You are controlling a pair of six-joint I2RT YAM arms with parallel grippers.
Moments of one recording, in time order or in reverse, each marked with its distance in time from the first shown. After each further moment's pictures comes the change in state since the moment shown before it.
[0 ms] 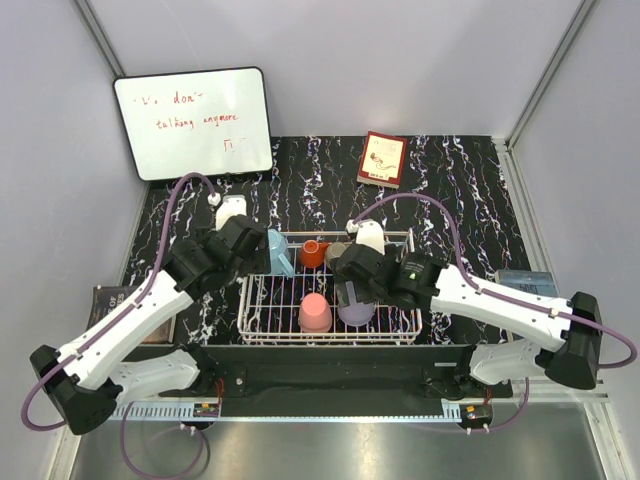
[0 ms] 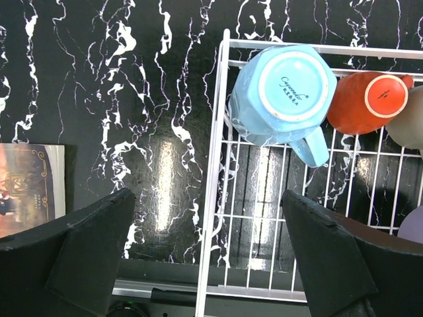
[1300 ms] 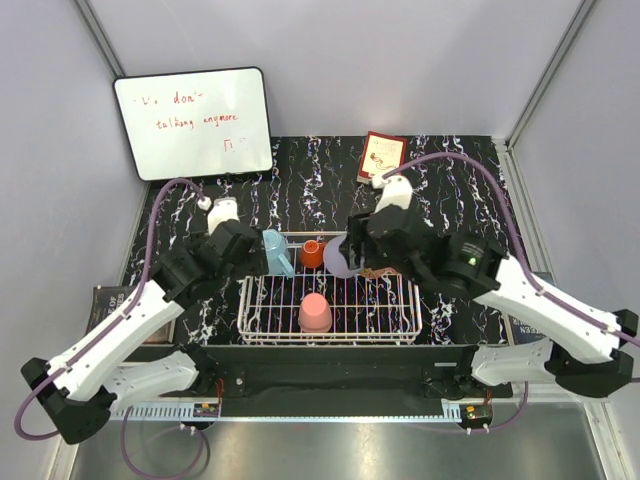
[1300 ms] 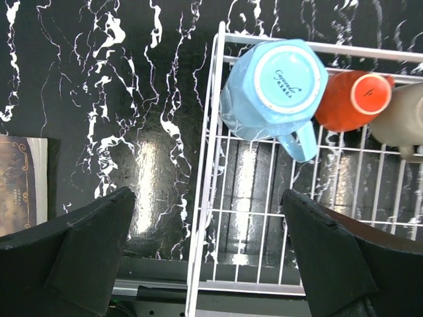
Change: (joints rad) left arm -0.003 -0.055 -0.031 0.013 0.023 -0.045; right arm -0.003 -0.042 0.347 -0.068 0.066 -0.082
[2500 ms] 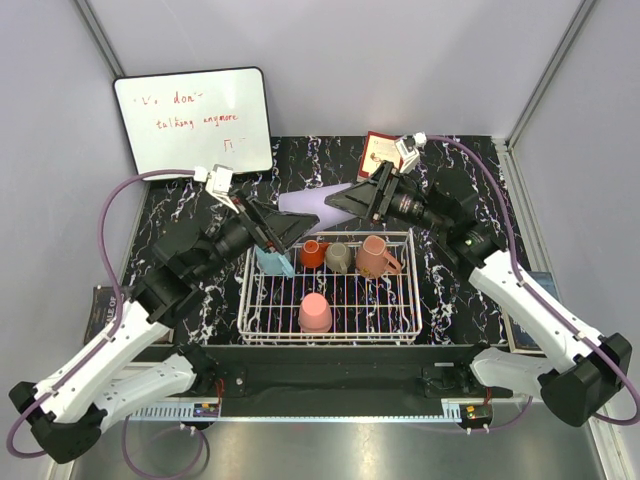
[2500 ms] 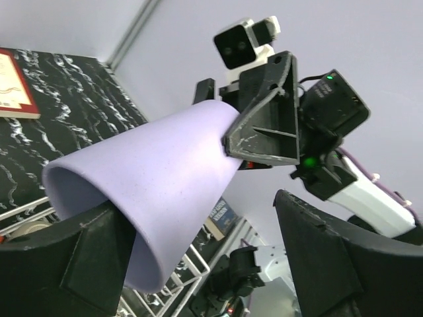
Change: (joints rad) left arm 0.007 -0.163 -0.101 1.008 0.690 -0.077; right arm -0.536 -0.093 -0.399 1.031 -1.030 0.382
